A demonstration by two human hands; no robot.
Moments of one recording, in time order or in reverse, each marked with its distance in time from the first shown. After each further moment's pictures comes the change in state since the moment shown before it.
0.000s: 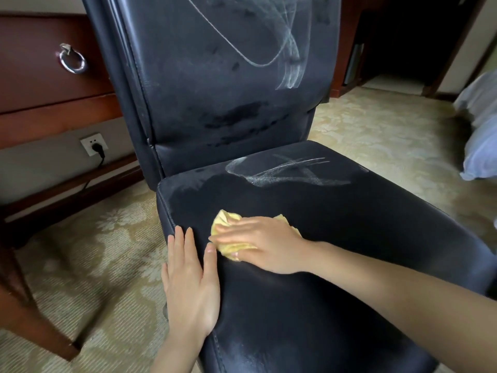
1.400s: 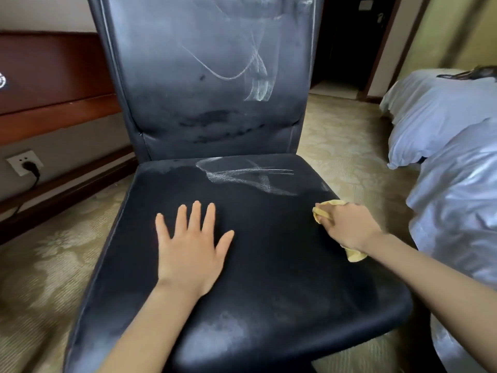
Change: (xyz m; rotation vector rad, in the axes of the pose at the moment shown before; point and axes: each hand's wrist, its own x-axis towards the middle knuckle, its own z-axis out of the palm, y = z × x) left_hand 0.000 0.082 0.019 0.889 -0.246 0.465; right_hand -0.183 0.078 -0.077 -0.534 0.113 0.915
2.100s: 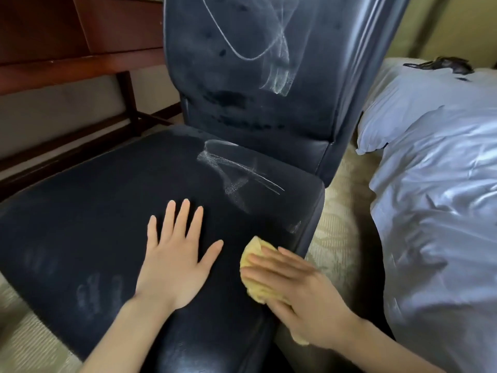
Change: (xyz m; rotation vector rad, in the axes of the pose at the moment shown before) left_hand -0.020 0.039 0.026 -0.228 0.006 0.173; right_hand -0.141 -0.042 0.015 0.395 0.168 -0.538
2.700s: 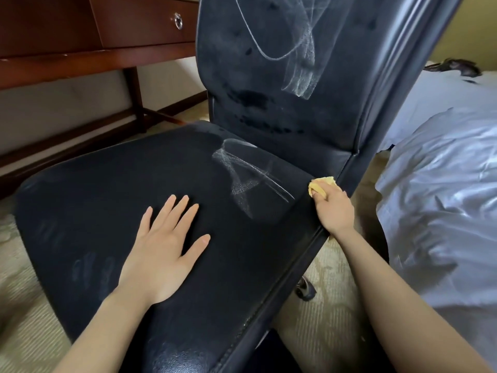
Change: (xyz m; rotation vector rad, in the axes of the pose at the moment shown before) left_hand -0.001 -0.041 -0.008 -0.165 0.030 0.073; right_hand 0.078 0.128 0.001 0.041 0.332 0.892
